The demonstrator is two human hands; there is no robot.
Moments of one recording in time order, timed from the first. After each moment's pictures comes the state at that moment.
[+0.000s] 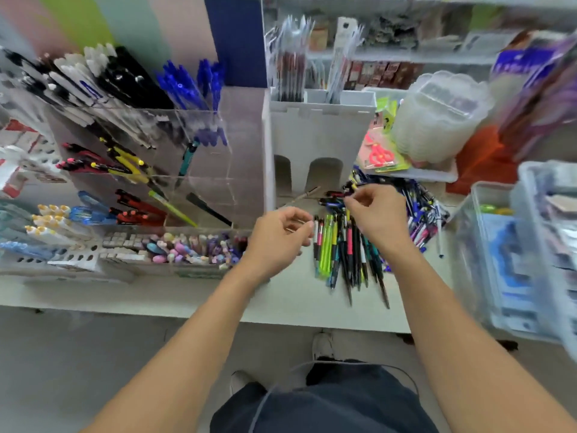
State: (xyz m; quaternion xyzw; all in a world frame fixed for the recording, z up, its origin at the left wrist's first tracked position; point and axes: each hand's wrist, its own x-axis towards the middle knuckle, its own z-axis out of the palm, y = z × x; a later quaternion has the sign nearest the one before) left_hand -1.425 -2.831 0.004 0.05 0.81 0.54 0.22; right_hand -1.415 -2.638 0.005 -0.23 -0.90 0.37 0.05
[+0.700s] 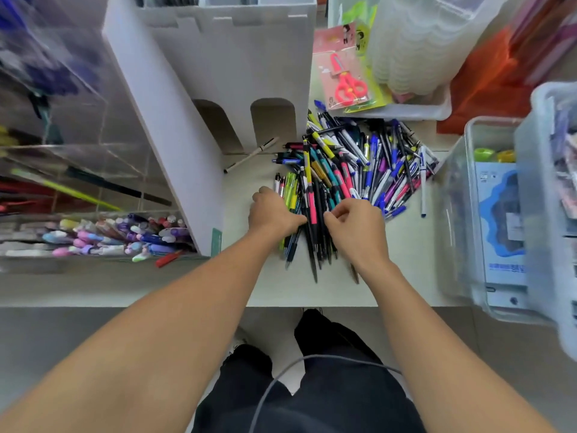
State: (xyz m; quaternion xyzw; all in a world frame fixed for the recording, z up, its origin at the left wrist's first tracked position) left_hand -1.459 -2.712 -0.139 -0.06 0.94 0.20 0.27; right_hand -1.369 -2.585 -0.109 -0.30 -0.88 0.36 -0.05
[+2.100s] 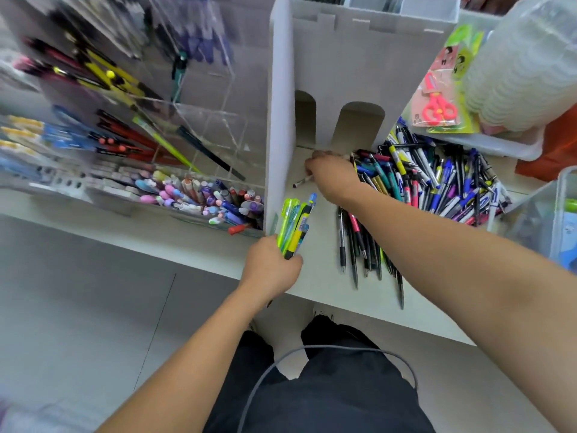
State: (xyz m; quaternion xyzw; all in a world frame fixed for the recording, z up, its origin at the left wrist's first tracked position) left_hand -1.367 -2.830 -0.092 -0.13 0.90 0.33 0.24; right_hand -1.528 -2.674 -0.149 0.16 -0.98 0.04 -0.10
